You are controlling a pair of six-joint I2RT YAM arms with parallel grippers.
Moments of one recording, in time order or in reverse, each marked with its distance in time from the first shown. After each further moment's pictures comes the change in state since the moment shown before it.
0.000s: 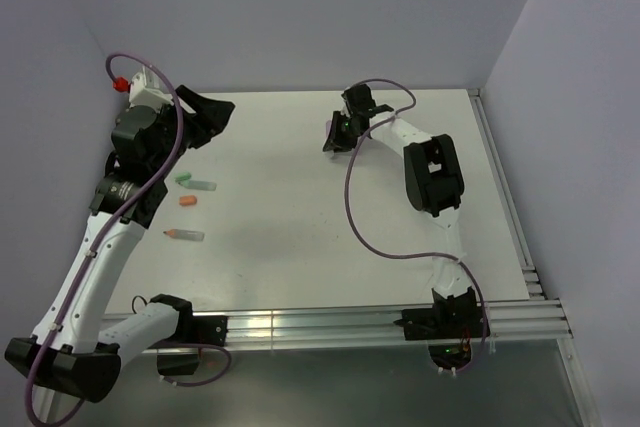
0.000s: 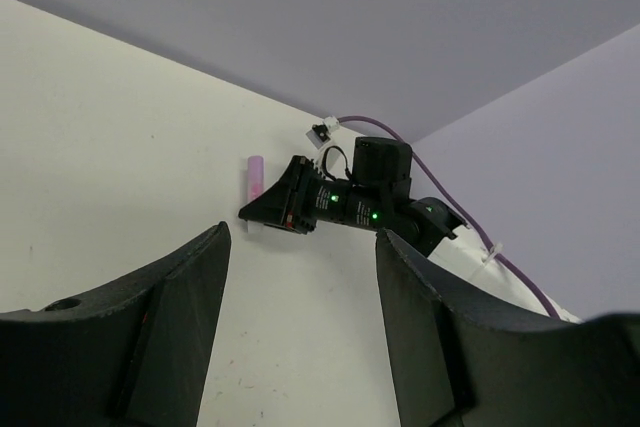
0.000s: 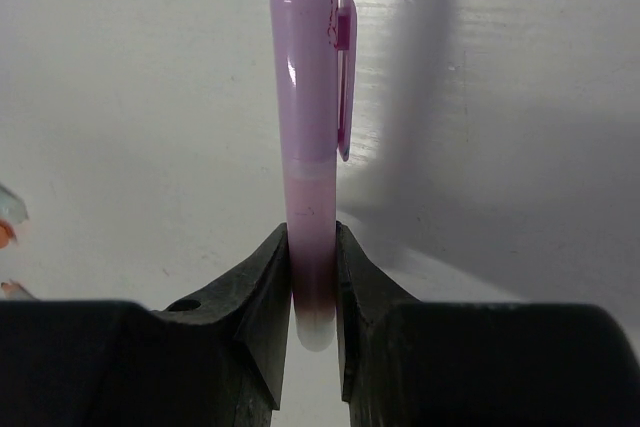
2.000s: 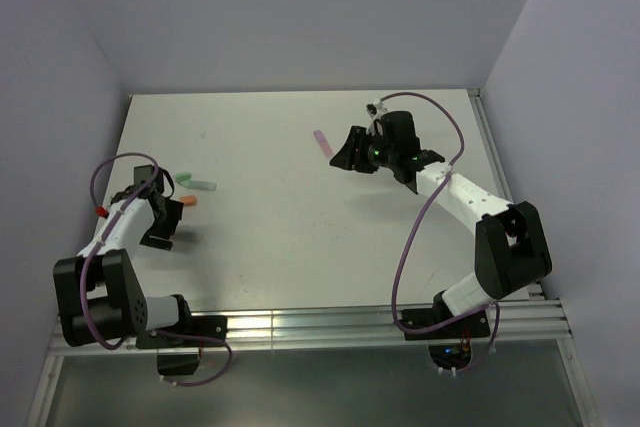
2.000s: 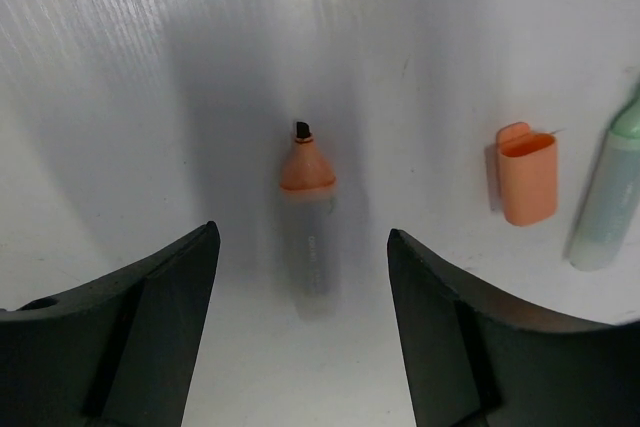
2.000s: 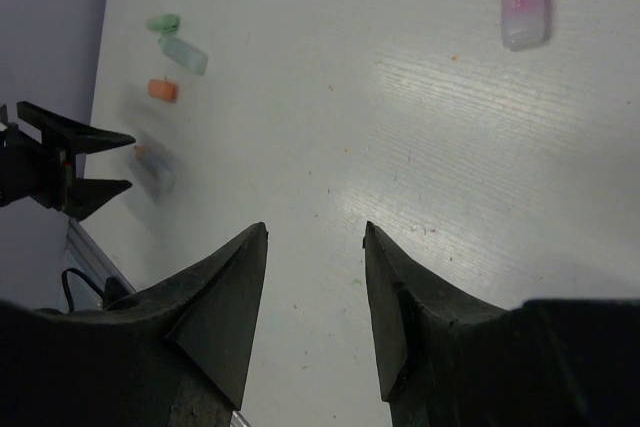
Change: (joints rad) left arm 0.453 0.268 -0.470 -0.415 -0.306 -0.457; right arm 0.031 -0.815 -0.821 0.360 -0.084 0.049
